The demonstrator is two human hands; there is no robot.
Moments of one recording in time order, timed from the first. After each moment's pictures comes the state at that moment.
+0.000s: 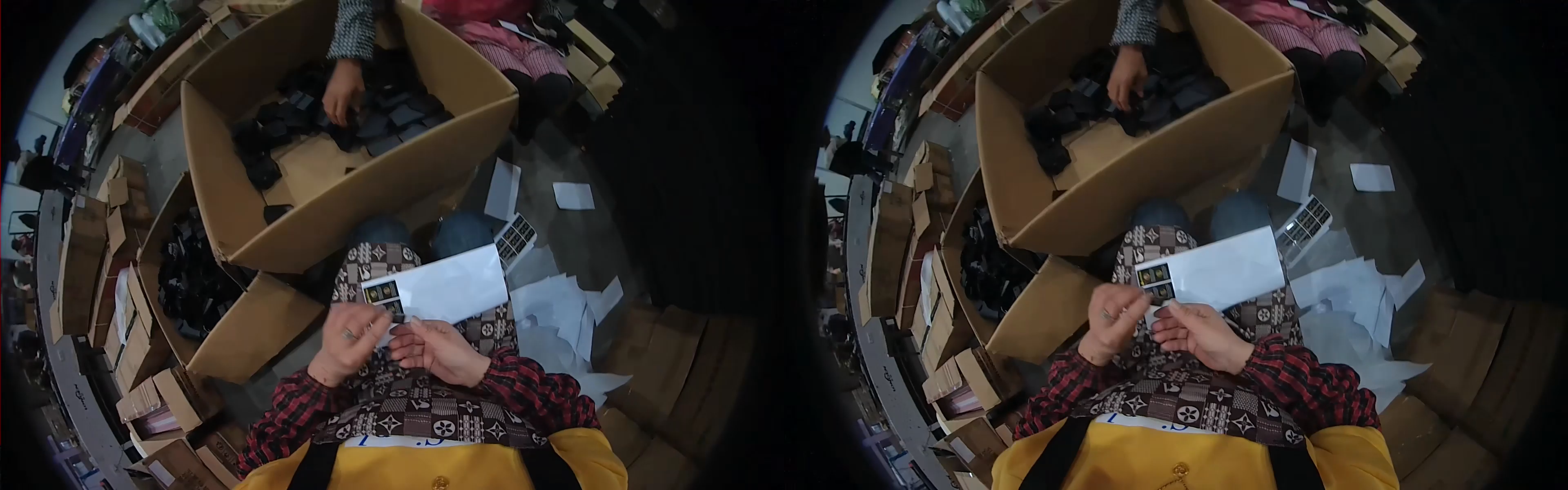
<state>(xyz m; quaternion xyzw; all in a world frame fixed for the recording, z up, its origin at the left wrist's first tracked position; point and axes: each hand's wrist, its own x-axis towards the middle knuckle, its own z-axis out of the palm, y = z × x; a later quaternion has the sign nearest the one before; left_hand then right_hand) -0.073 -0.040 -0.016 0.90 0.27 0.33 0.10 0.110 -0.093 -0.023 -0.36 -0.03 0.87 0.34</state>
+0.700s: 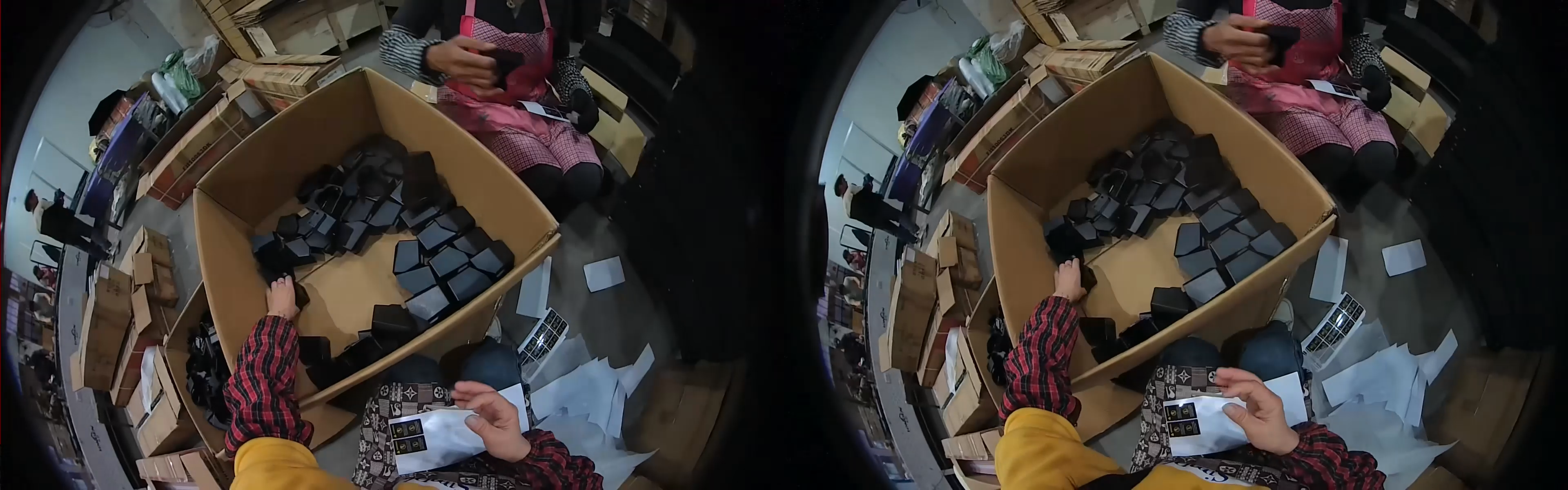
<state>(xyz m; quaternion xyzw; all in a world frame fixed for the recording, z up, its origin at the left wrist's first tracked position) -0.221 0.312 -0.166 0.76 0.63 -0.15 -0.04 0.147 0.017 -0.025 -0.39 -0.36 0.60 0.60</state>
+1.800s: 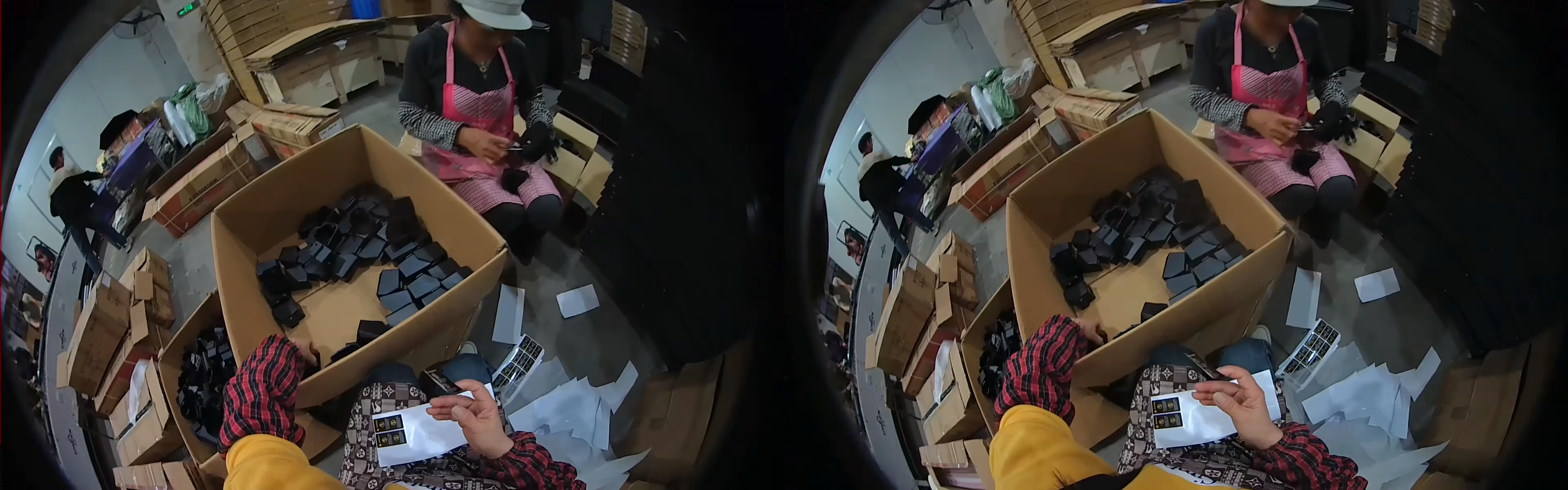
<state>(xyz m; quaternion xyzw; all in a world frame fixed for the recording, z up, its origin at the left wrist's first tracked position) -0.213 0.256 -0.177 0.72 0.54 -0.32 0.30 0.162 -0.027 -0.012 -0.33 -0.31 0.67 0.58</state>
